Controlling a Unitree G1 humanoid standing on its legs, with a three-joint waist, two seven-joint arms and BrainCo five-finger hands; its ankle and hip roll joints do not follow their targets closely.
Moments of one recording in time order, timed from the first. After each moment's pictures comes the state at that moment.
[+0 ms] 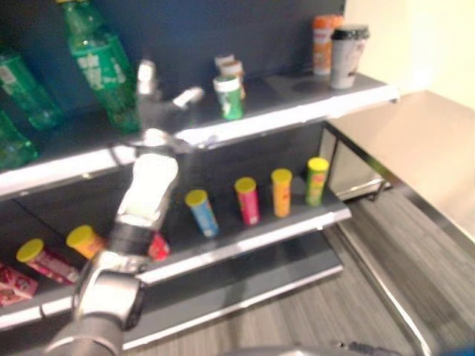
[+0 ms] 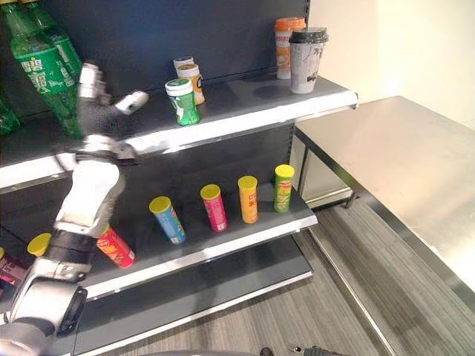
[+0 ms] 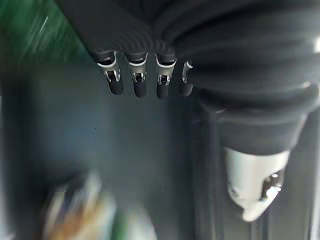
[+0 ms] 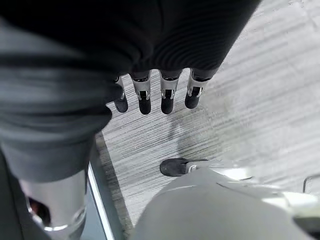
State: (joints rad) left arm -0.53 0.52 0.07 0.01 -0.11 -0.03 0.50; right arm -0.04 -0.23 0.18 1.36 0.34 0.04 0.00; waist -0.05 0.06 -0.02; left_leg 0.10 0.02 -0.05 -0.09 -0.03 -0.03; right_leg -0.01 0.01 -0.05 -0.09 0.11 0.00
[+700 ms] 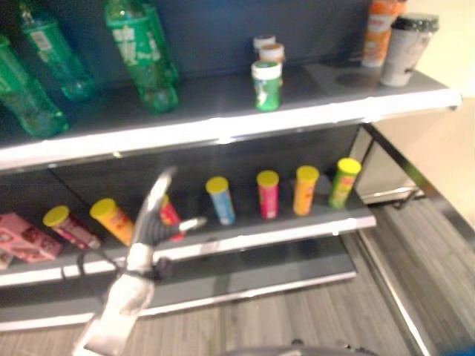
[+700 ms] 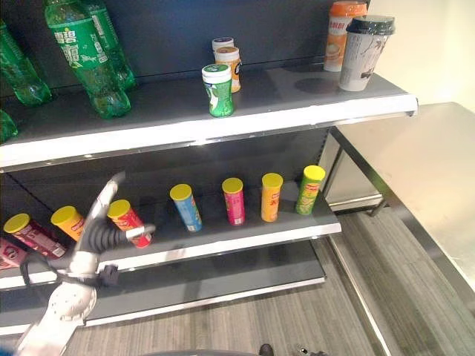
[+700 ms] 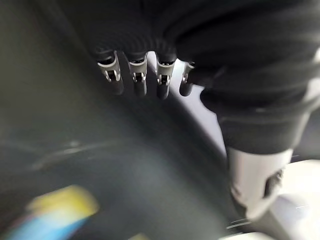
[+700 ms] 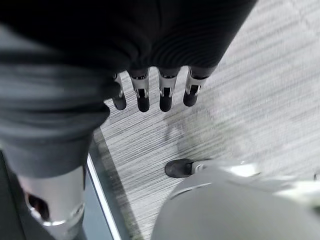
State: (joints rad) left arm 0.34 0.50 -0.06 0.08 0.10 -0.24 0.30; right arm -0.01 -0.23 0.10 1.38 0.42 -0.03 -0.04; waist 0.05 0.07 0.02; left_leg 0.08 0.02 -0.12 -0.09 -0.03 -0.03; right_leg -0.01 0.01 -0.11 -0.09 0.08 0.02
